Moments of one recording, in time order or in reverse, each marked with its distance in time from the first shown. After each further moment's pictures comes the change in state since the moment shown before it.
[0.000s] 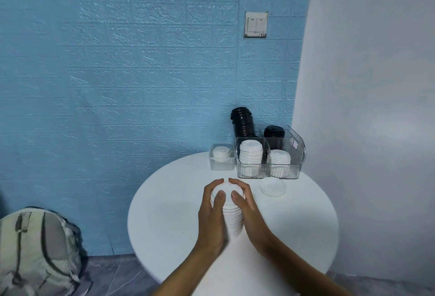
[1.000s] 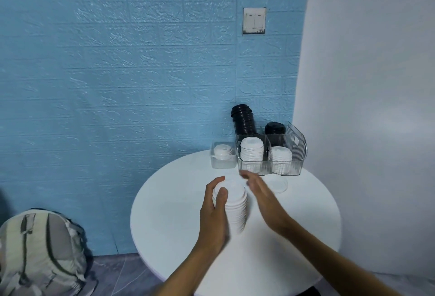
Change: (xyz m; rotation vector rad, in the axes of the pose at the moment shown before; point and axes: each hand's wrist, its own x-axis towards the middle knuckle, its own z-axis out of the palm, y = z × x) left_hand 0.001 -0.001 -0.001 0.072 -0.009 -0.028; right_hand 0.021 -0.010 -0.042 -0.448 0.021 -0.016
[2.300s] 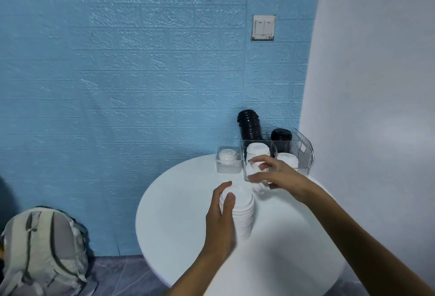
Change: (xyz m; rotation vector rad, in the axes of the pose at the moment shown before) left_hand -0.003 0.004 0.002 0.014 0.020 -0.021; right_hand 0.052 -0.062 -0.053 -0.070 -0.203 0.242
